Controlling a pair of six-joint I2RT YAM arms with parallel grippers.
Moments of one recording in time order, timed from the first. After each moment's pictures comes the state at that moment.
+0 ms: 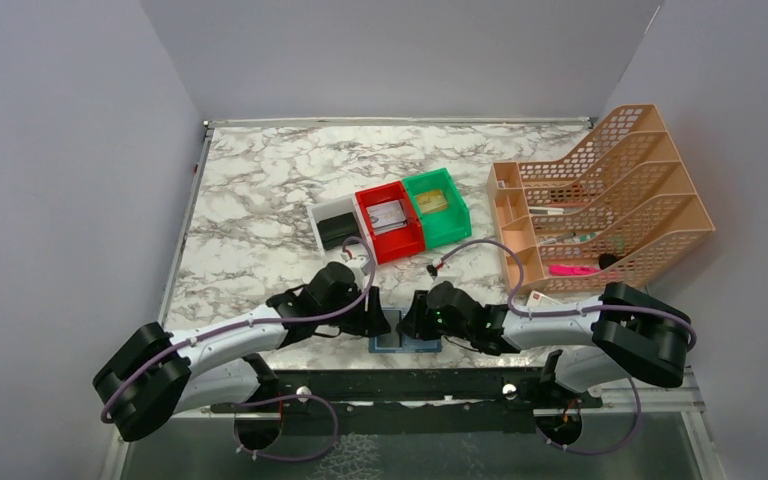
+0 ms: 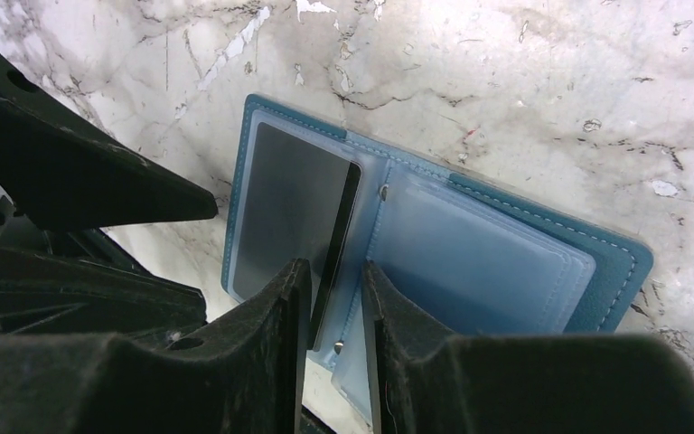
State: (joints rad) left arm -0.85 1.09 0.39 -0.04 0.26 -0.68; right arm 1.10 1.40 0.42 0.28 0.13 0.93
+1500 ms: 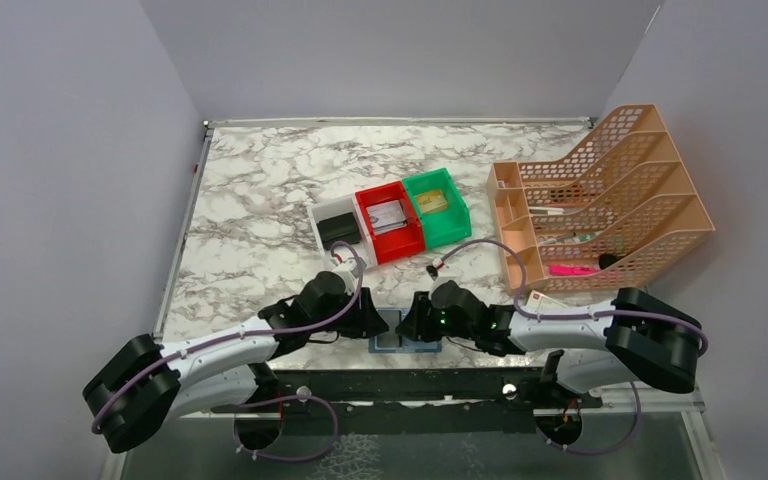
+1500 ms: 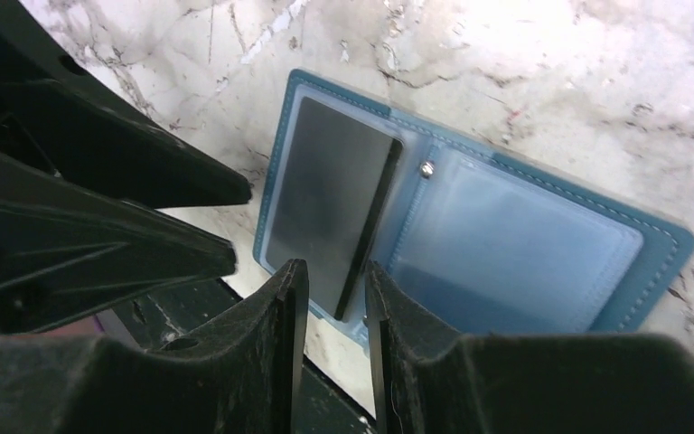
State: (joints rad) left arm -0.87 0.99 0.29 0.09 0.21 -0.78; right arm 1.10 1.32 0.40 0.27 0.07 0.92
